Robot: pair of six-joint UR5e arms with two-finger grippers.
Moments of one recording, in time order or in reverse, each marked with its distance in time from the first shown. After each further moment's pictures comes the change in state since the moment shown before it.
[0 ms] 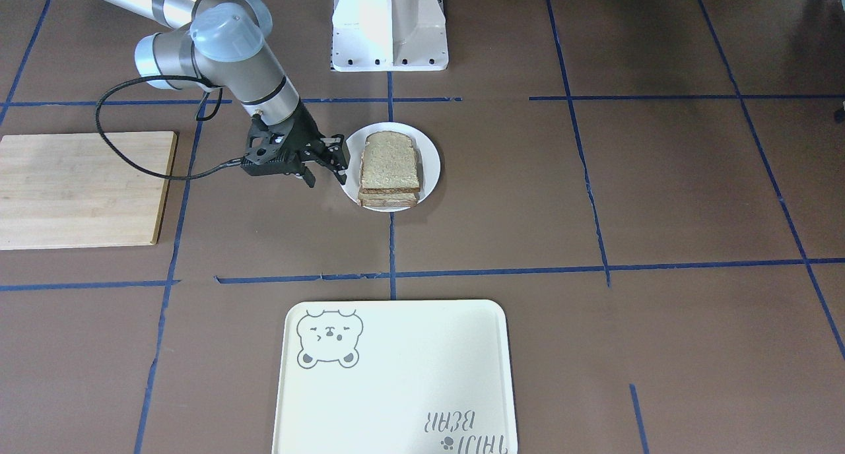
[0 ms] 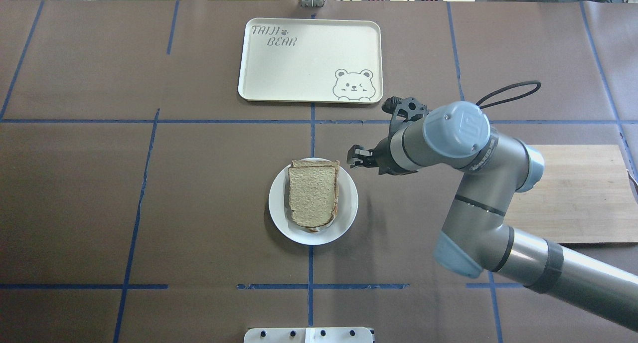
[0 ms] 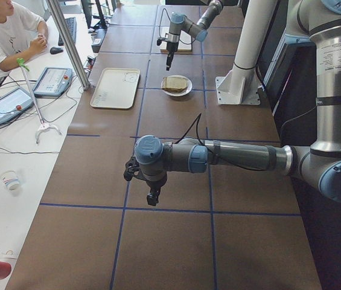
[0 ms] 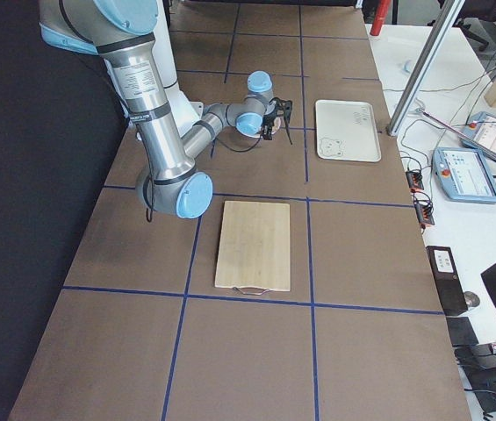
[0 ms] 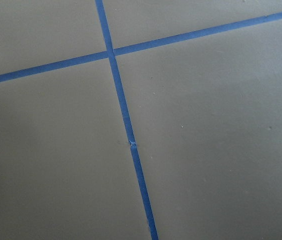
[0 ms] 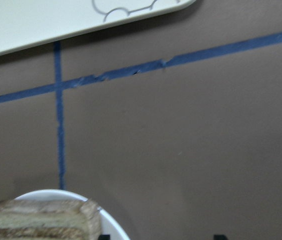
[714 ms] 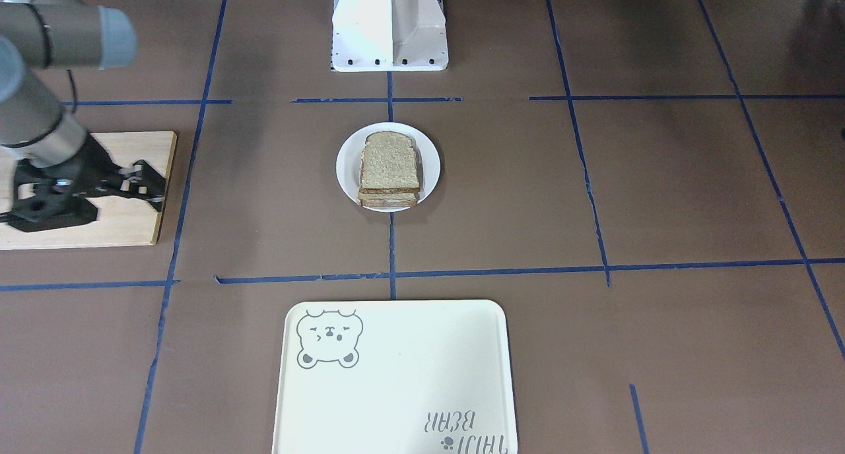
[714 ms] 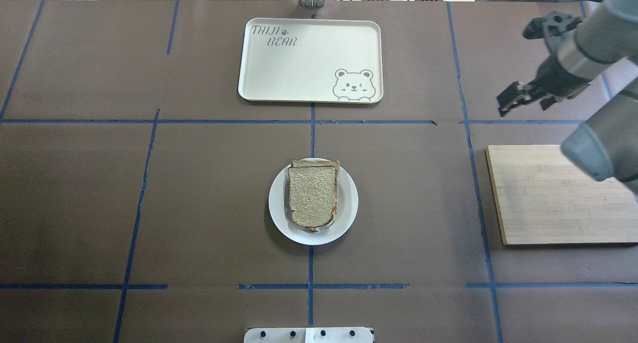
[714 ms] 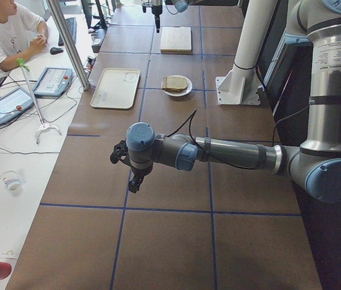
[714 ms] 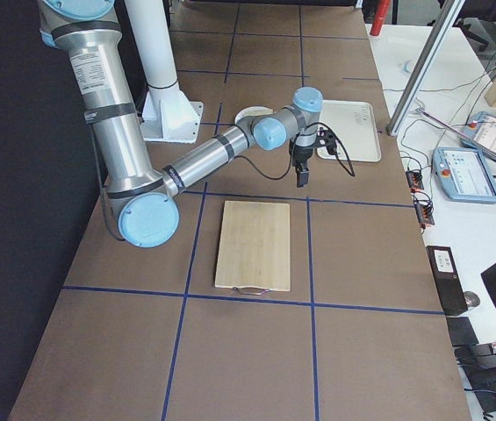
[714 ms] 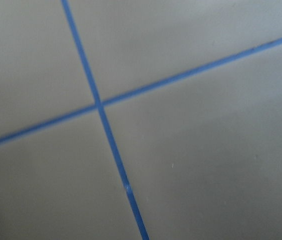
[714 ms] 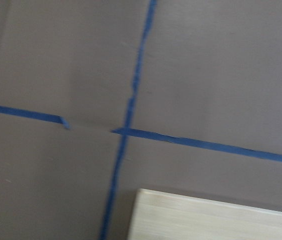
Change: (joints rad) left arm 0.002 -0.099 0.056 -0.204 -0.012 -0.064; right arm 0.502 -0.245 0.107 -0.395 0.285 -0.928
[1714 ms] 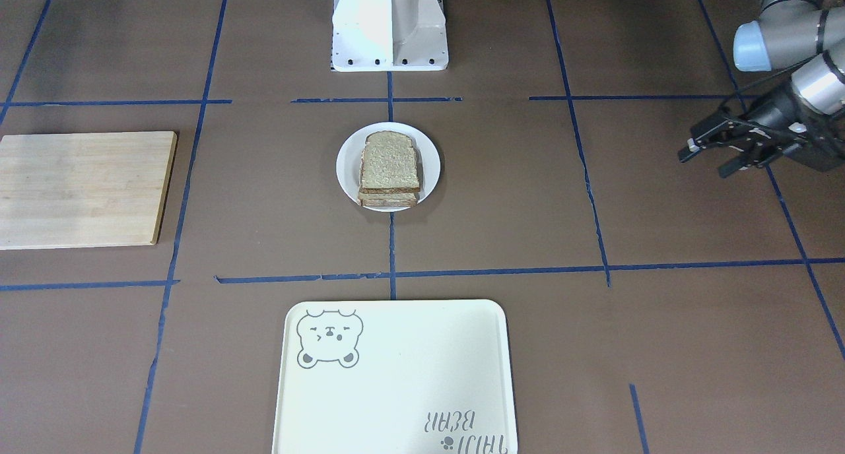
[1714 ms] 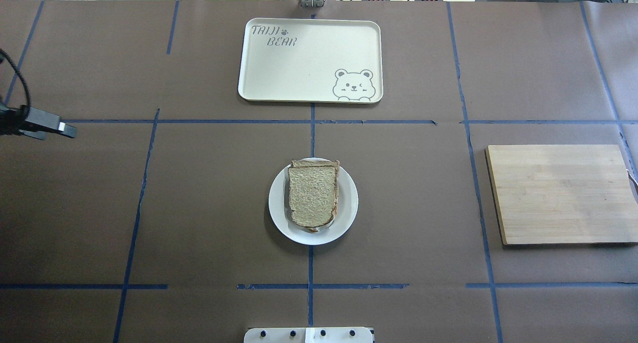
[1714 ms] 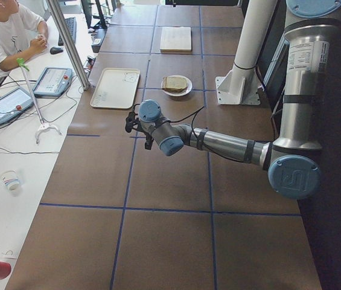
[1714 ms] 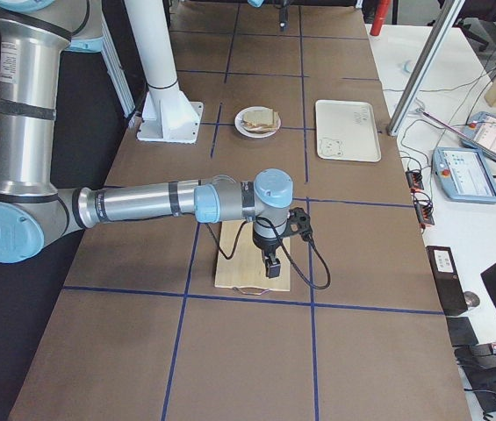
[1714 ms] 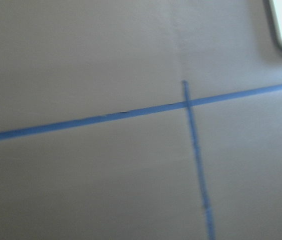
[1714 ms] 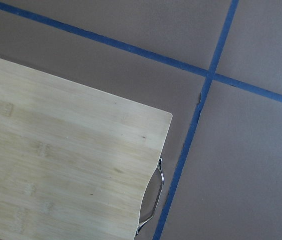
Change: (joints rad) left arm 0.444 -0.043 -0.014 -0.666 -0.004 -1.105; right arm 0.335 -0.350 0.011 0.004 0.068 -0.563
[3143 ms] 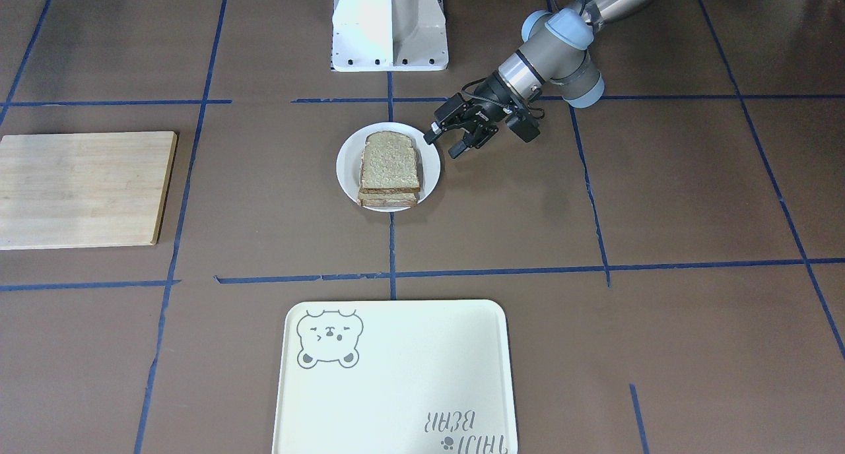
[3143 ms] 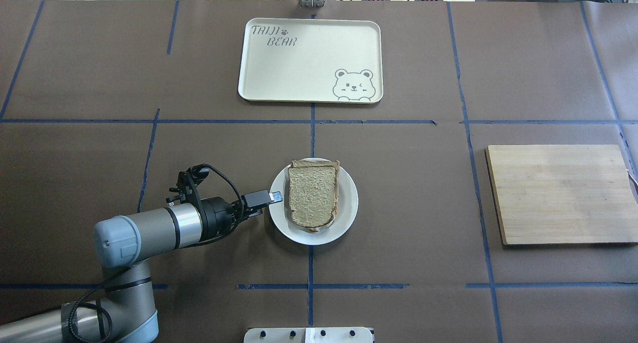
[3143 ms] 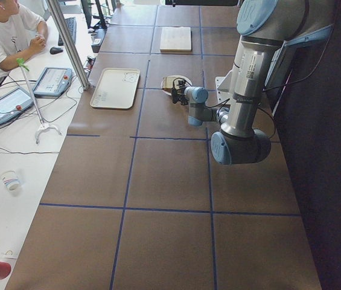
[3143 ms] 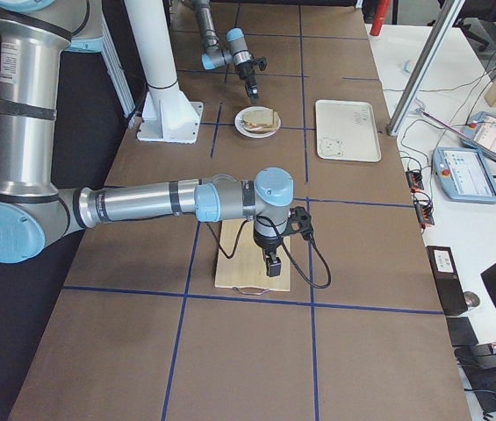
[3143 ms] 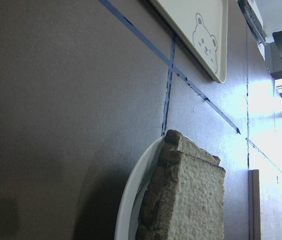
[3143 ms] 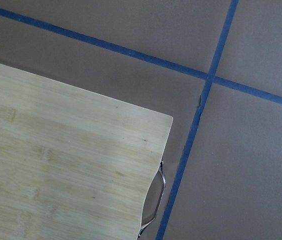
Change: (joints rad) left arm 0.748 -0.331 0.232 -0.564 0.922 -0.753; right arm 0.001 0.004 0.004 -0.001 0.002 0.014
